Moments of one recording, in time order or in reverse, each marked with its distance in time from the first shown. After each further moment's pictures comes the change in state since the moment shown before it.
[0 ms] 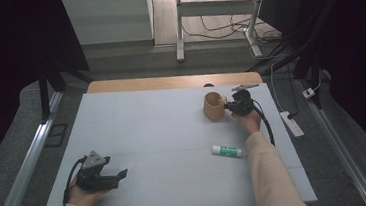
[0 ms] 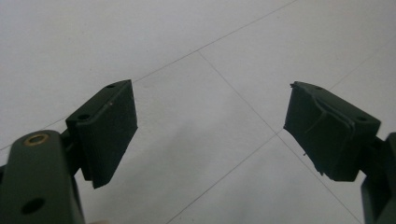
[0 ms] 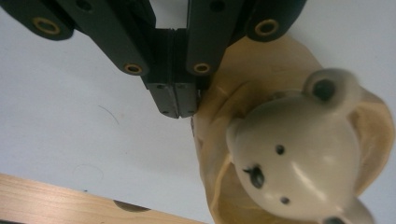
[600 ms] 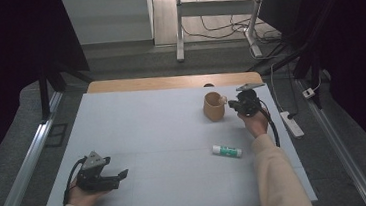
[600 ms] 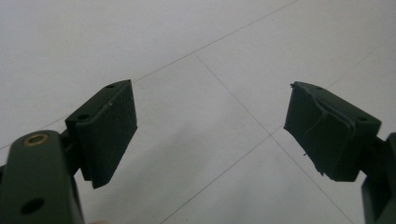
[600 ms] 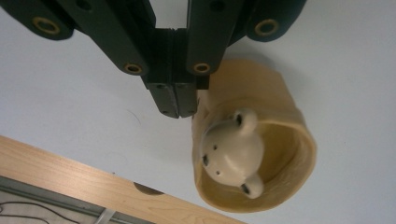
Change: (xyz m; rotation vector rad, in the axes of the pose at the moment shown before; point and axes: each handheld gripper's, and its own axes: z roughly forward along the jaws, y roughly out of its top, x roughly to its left) left arm -0.003 0.001 -0.002 -0.006 -0.001 0.000; right arm 0.014 0.008 -0.041 -0.012 -0.071 -0.069
